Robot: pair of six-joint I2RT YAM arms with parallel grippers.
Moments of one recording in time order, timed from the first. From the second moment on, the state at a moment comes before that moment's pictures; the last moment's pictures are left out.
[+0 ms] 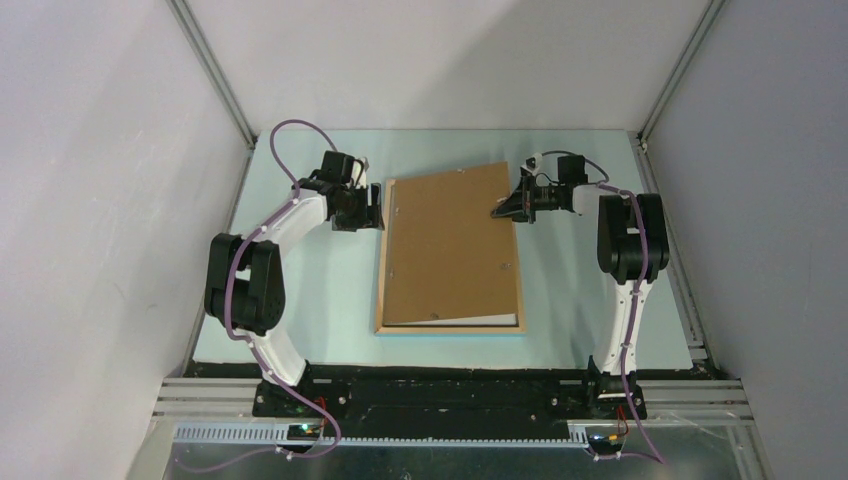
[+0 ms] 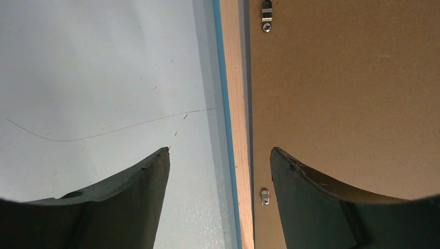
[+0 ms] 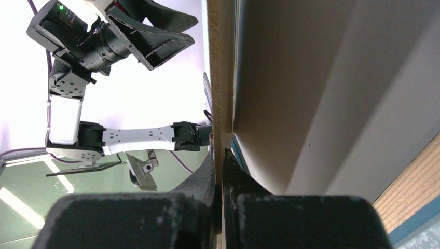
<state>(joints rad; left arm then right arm) -0.23 1.74 1.27 -0.55 0.14 -0.23 0.05 2.17 1.41 -0.15 -1.29 0.59</state>
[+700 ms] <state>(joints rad) -0.23 1.74 1.27 -0.55 0.14 -0.23 0.06 2.17 1.39 -0.15 -1.29 0.59</state>
